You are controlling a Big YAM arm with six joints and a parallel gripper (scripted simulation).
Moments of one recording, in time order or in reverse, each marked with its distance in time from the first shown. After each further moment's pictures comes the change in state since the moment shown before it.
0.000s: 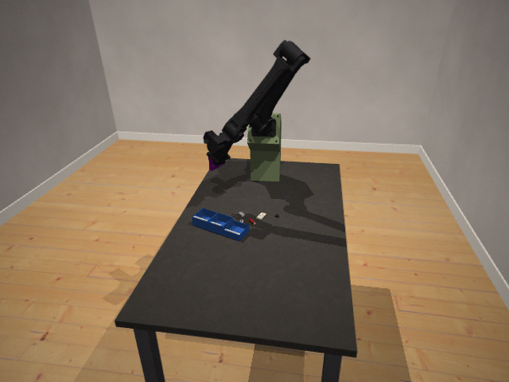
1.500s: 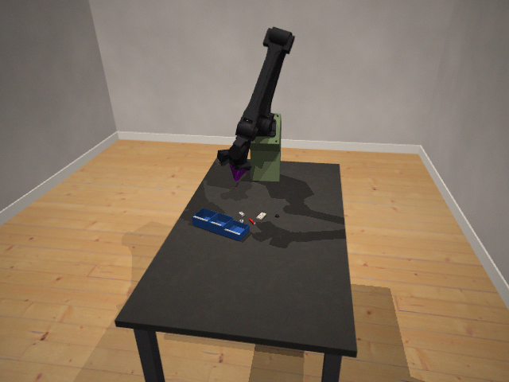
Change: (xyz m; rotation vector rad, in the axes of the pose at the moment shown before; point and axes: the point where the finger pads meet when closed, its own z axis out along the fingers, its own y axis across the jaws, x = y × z) arm 0.129 -0.009 -0.065 -0.146 0.299 -1.230
